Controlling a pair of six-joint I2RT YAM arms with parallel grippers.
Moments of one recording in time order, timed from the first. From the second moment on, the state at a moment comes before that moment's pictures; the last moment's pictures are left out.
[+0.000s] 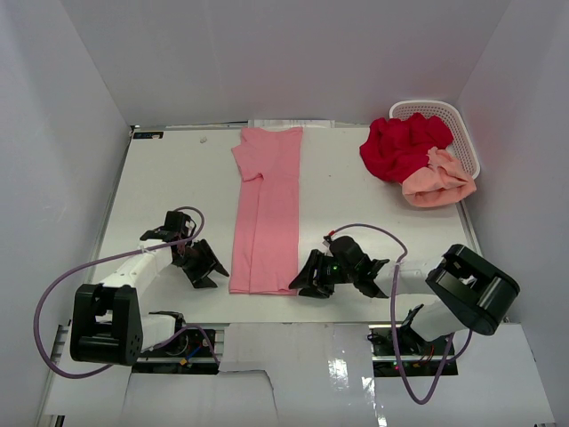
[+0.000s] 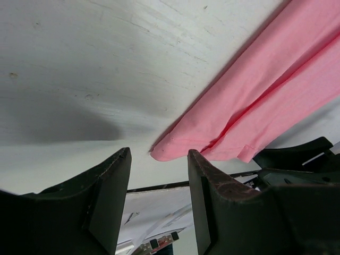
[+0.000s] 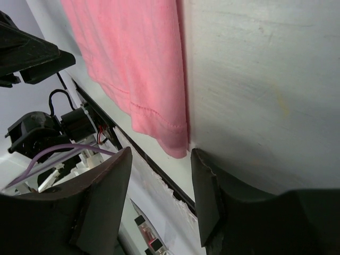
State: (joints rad) left arm -0.10 1.22 0.58 -0.72 0.37 -0.71; right arm 0.87 1.43 0.35 0.39 -0.40 1.22
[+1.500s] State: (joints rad) left arm -0.14 1.16 0.48 -0.62 0.46 -0.78; right arm 0.90 1.52 0.44 0.29 -0.36 1.17
